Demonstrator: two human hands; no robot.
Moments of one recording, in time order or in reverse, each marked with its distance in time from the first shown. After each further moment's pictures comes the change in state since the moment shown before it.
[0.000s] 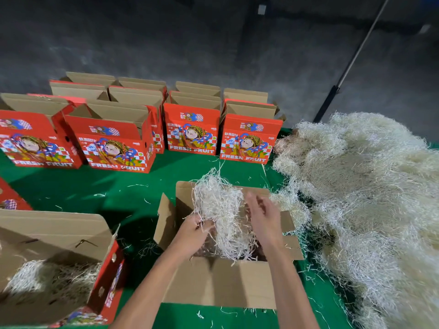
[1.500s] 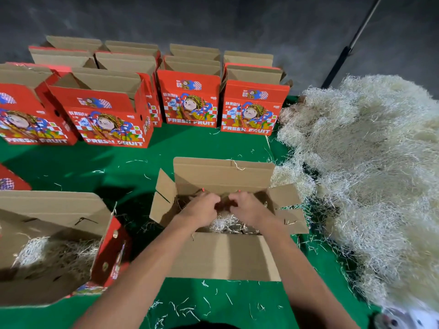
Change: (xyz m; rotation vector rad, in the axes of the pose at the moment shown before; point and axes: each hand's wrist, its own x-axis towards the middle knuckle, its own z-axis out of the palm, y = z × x) left_hand 0.032 0.004 0.018 0.777 -0.154 0.176; right_hand 0.030 0.049 0.024 -0.720 -0.573 -0.083
